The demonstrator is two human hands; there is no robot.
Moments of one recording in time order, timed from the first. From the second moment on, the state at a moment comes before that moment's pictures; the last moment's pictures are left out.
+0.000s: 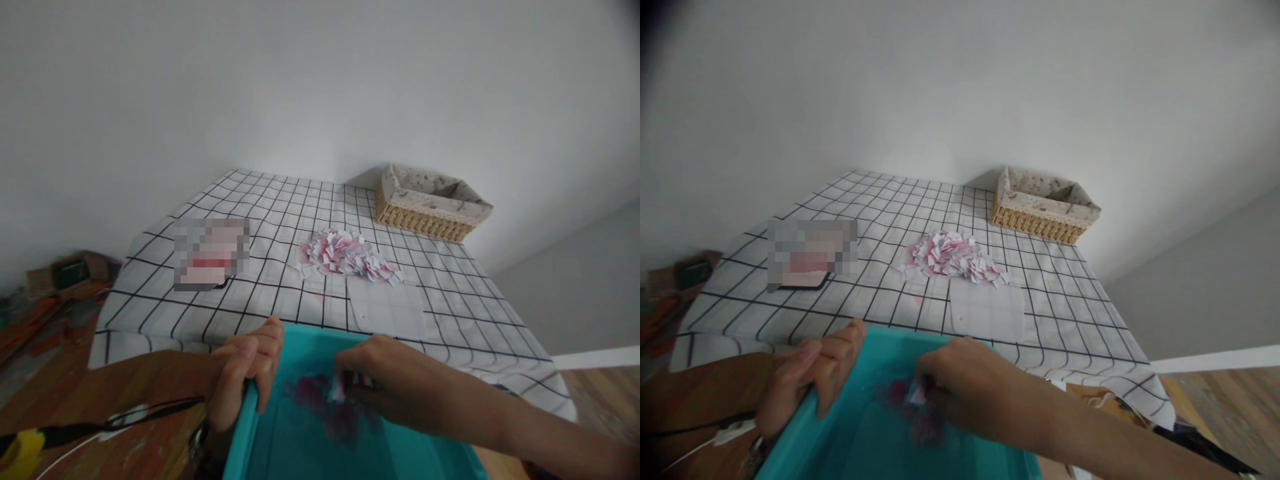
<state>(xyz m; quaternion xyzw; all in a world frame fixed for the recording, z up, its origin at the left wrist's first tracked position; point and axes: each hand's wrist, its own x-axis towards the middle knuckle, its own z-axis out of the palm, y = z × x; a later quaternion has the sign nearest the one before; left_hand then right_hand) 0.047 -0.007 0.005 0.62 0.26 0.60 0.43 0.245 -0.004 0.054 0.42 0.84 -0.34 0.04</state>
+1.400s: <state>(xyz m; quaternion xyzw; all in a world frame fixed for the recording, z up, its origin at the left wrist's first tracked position) 0.046 -0.010 0.008 0.64 0.25 0.59 0.43 0.248 -0.002 0.067 0.42 0.84 -0.33 -0.01</state>
